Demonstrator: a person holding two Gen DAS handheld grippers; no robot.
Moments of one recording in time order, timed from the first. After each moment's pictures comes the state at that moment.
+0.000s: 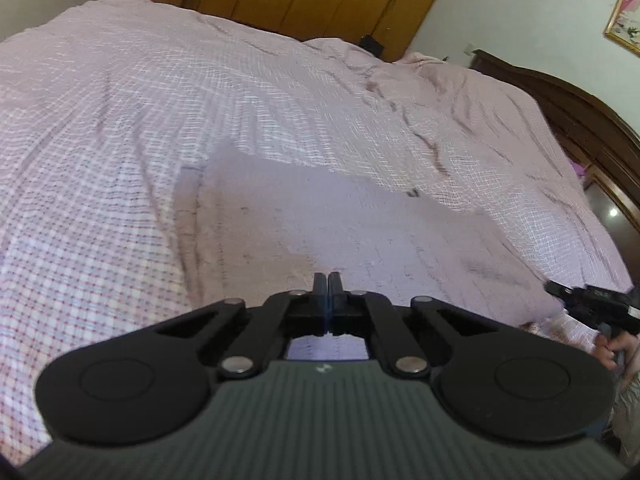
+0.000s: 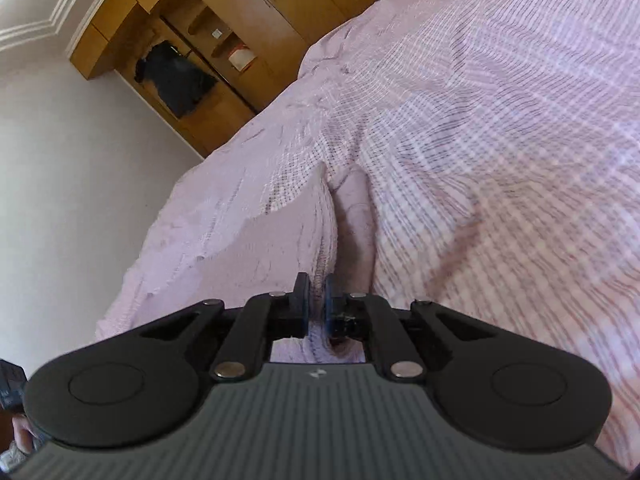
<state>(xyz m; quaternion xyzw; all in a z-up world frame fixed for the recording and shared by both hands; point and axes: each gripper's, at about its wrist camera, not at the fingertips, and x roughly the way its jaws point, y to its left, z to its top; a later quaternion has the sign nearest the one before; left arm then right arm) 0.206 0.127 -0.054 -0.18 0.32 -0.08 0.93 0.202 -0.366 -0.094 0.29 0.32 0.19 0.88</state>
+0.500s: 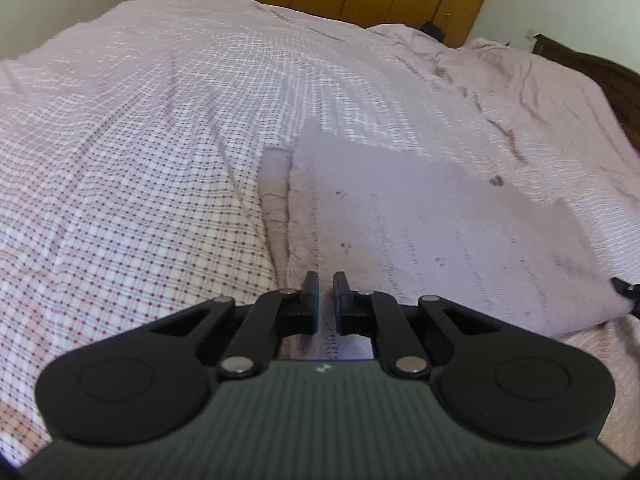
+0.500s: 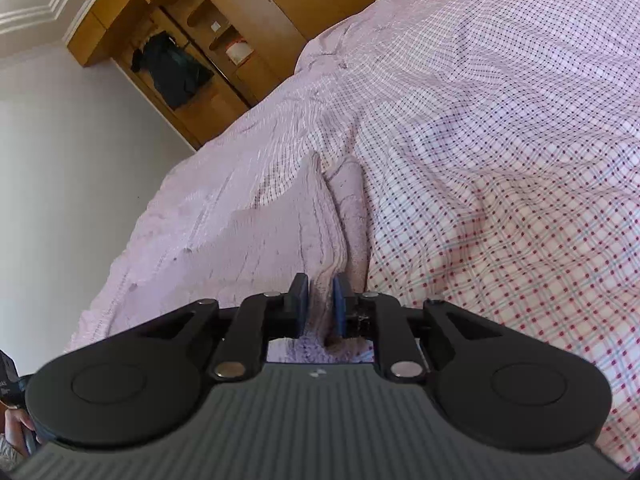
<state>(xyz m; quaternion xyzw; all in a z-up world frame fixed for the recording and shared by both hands) 0.222 0.142 -0.076 -0.15 0.36 0.01 0.92 0.213 -0.352 -0.102 0.27 0.32 0.18 0.89</state>
